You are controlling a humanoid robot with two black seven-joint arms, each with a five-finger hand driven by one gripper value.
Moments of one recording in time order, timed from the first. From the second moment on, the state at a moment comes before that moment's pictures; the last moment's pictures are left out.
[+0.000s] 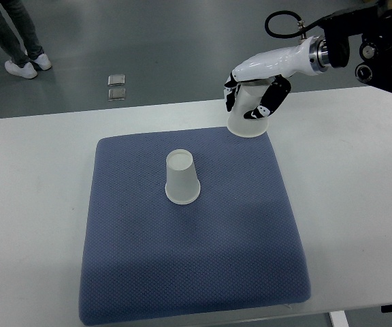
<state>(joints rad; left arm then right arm) -0.02 0.00 -0.06 -0.15 -0.04 0.01 -0.02 1.57 -0.50 -0.17 1.07 -1.26 0.35 0.39</state>
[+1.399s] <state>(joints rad) -0.02 0.00 -0.06 -0.15 -0.04 0.01 -0.02 1.52 -0.19 -0.11 0.95 -1.25 0.40 0.39</state>
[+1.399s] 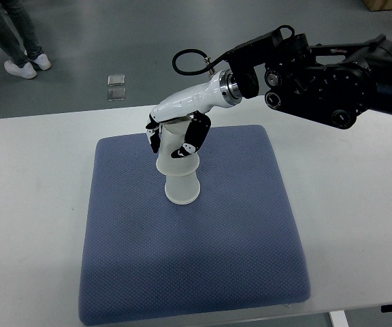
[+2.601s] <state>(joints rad) -0.02 0.00 -0.06 -0.15 -0.04 0.01 -0.02 1.46 -0.15 -0.11 0.90 -1.24 0.36 0.40</state>
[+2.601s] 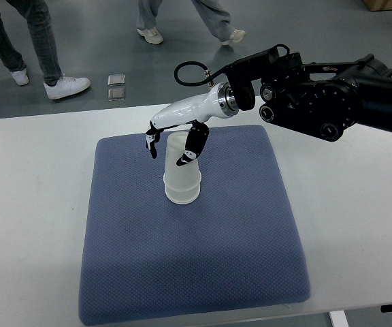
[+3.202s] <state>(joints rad) -0.02 0.00 -0.06 -0.15 -0.04 0.01 -0.02 1.49 -0.19 0.00 0.90 -1.24 0.43 0.39</state>
